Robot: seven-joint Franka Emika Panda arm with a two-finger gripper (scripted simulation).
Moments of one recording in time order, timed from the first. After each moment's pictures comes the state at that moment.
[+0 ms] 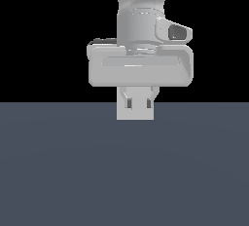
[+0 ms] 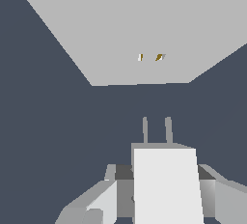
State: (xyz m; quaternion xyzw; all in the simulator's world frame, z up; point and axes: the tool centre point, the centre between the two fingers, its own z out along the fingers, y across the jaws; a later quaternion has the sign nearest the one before) arm -0.035 -0.030 0.095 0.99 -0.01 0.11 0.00
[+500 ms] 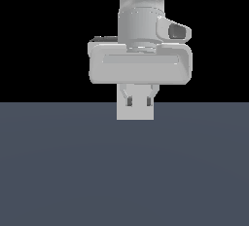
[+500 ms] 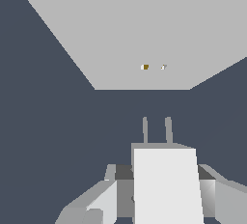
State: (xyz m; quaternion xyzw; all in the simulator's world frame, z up) arm -0.030 -0.031 0.100 0.99 0.00 0.11 0.00
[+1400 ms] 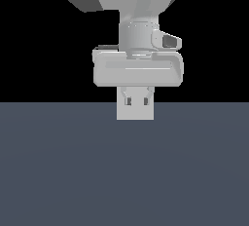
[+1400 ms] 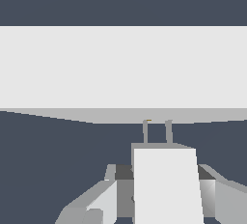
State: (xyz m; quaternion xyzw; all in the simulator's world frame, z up) arm 0.005 -0.030 0.100 0.99 0.00 0.11 0.00
